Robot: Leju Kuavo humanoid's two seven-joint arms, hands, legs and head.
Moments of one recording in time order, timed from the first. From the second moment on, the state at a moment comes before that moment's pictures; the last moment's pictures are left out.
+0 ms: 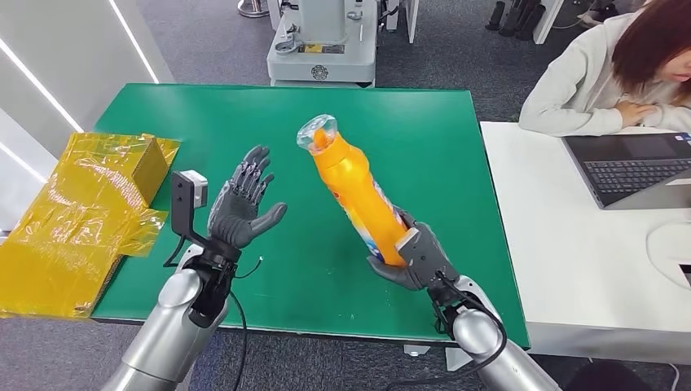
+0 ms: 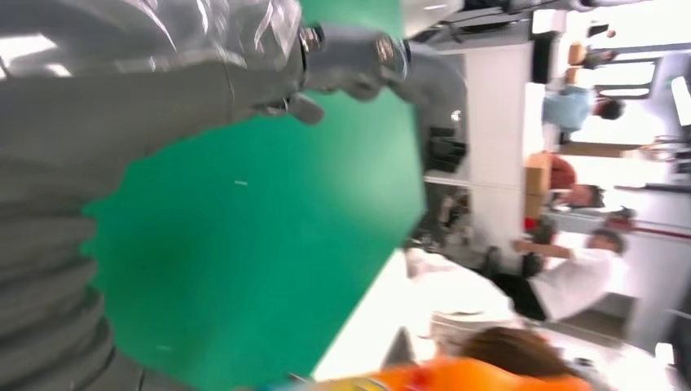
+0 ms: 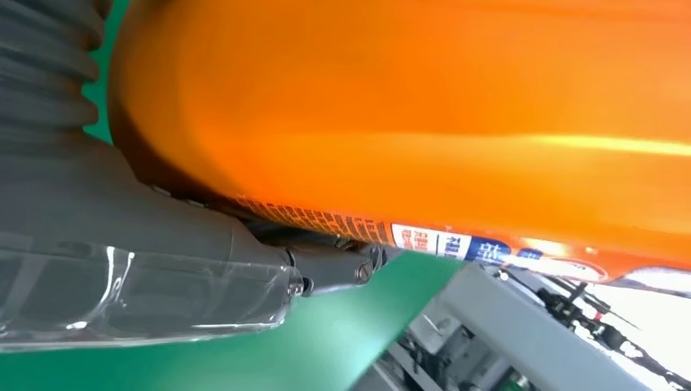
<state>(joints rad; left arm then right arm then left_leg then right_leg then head) -0.39 0.03 -0.39 -1.30 0.35 -0.03 -0.19 -0.39 -0.17 0.65 -1.23 0.11 -0.18 -0.17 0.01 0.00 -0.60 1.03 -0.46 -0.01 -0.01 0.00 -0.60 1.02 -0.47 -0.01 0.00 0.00</state>
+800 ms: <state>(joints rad) -0.71 -0.04 -0.59 -1.13 0.45 -0.06 -0.10 -0.52 -0.12 0.73 -1.00 0.27 -0.31 -0.13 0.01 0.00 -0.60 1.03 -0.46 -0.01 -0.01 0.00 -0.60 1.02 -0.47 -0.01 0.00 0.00</state>
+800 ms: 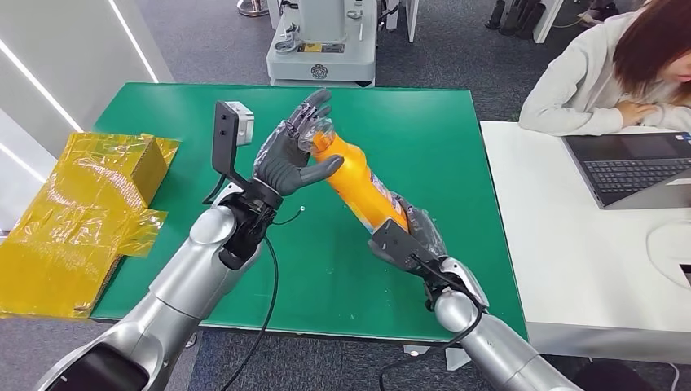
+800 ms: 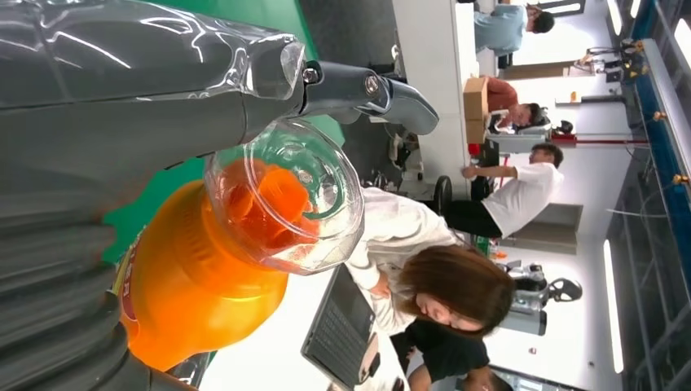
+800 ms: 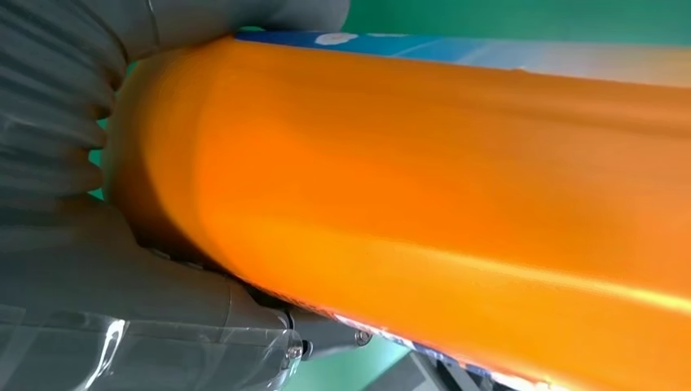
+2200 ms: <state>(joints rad) -0.71 -0.10 -0.59 -1.07 0.49 -0.02 -0.16 -0.57 0.02 0.69 -0.90 0.31 -0.47 -0.21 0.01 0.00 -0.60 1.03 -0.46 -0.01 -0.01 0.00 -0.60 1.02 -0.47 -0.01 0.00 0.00</state>
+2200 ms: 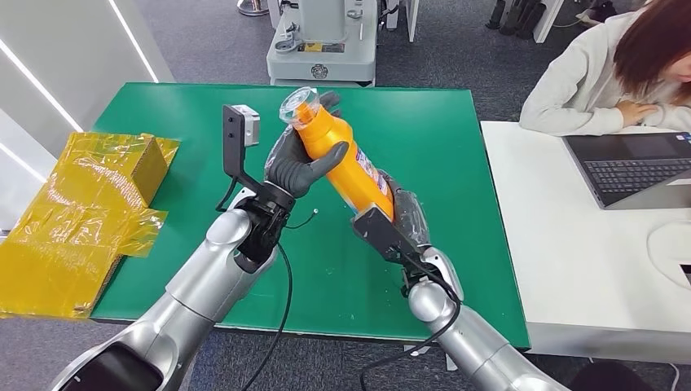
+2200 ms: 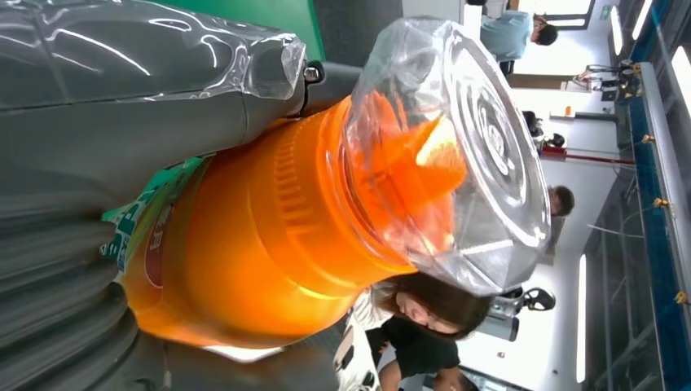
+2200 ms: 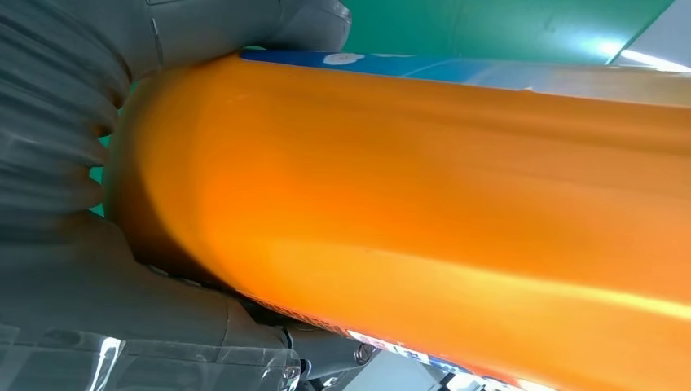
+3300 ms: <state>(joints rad) -0.60 0.08 -0.57 -1.10 -0.02 0.06 -0.35 -0.36 -0.13 0.55 -1.25 0.15 -0.49 -0.26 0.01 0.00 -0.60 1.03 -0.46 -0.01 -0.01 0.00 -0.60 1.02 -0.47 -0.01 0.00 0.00</state>
